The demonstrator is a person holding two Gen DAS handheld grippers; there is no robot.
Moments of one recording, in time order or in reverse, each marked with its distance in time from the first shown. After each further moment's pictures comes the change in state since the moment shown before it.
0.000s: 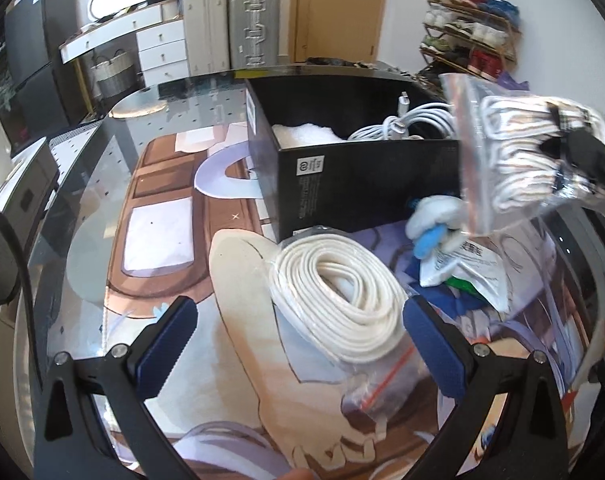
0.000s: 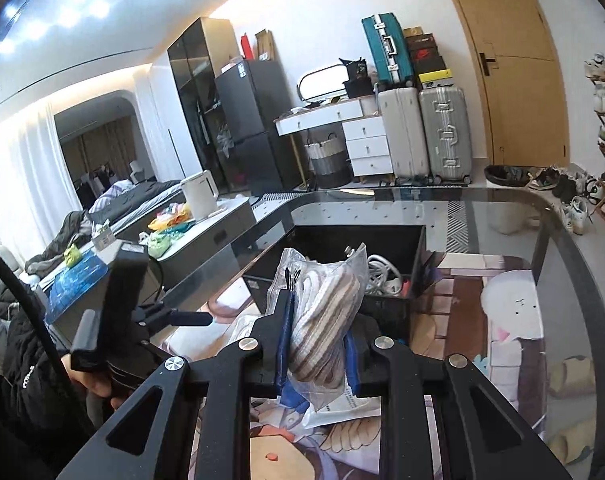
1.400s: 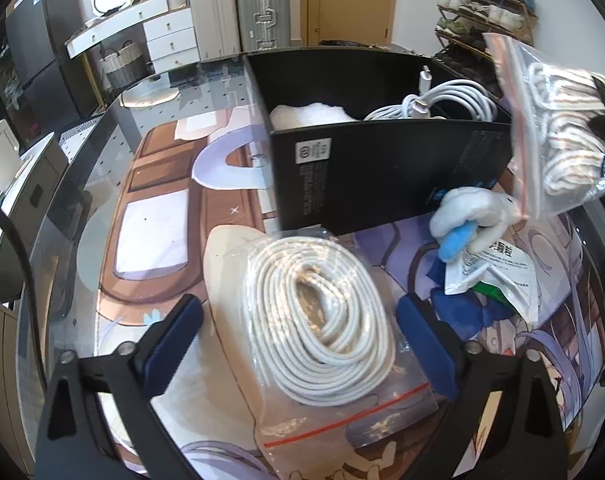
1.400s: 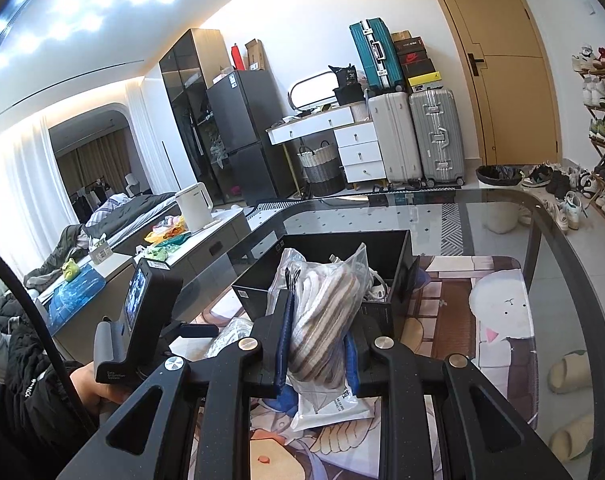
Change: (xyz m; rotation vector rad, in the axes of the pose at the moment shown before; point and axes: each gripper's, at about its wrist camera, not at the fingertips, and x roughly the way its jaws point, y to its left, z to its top) left arm 0.026 -0.004 0.003 0.023 0.055 0.061; right arm -0.015 -0.005 0.006 0.032 -0.027 -0.014
